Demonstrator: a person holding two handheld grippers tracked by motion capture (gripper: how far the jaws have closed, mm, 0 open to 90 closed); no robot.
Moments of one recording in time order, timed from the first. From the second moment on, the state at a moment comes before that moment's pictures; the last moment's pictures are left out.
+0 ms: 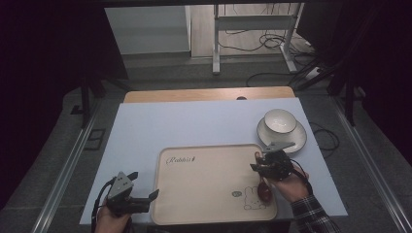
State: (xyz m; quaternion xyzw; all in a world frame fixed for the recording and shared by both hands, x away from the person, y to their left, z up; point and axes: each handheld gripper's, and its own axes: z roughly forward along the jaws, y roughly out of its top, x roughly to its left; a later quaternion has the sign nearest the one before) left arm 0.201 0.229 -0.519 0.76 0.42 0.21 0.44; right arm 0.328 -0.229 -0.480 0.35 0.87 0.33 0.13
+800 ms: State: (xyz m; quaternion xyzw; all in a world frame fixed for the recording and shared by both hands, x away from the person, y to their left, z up) left arm 0.201 0.229 -0.519 0.77 0.42 0.21 0.44; right arm 0.309 -0.234 -0.474 0.34 0.86 0.35 0.15
